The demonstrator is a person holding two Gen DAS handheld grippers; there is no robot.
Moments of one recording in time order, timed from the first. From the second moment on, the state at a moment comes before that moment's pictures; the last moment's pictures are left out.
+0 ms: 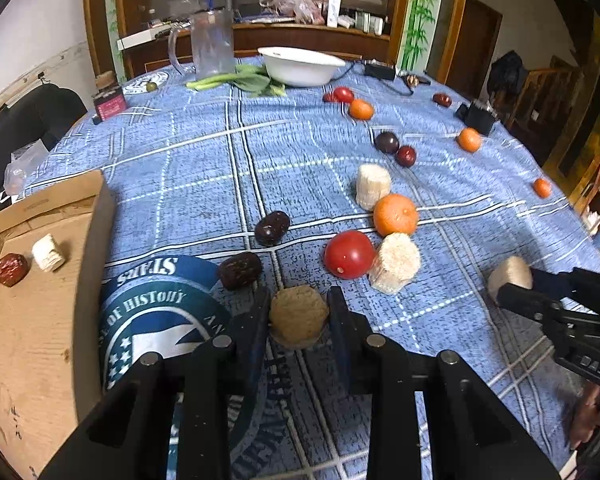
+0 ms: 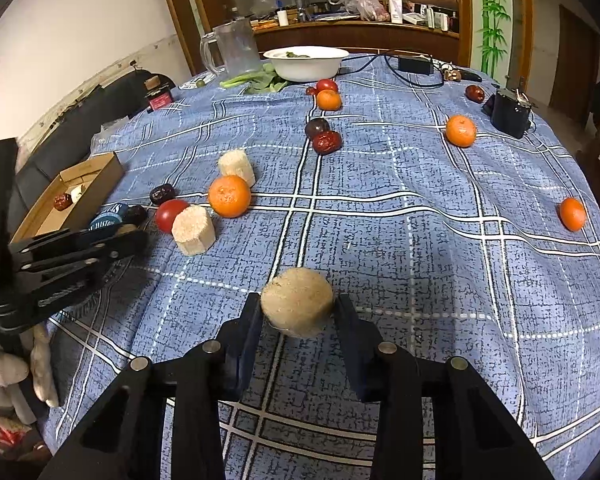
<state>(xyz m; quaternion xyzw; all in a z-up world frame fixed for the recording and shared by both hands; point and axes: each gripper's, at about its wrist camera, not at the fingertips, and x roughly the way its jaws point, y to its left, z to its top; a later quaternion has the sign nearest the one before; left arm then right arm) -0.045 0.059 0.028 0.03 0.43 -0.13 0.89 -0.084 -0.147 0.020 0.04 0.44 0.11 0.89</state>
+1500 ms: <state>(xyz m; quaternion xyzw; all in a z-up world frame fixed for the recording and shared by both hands) -0.003 0.327 0.035 -0.12 0.50 0.04 0.85 -0.001 0.184 0.030 -0.08 0.47 0.32 0.82</state>
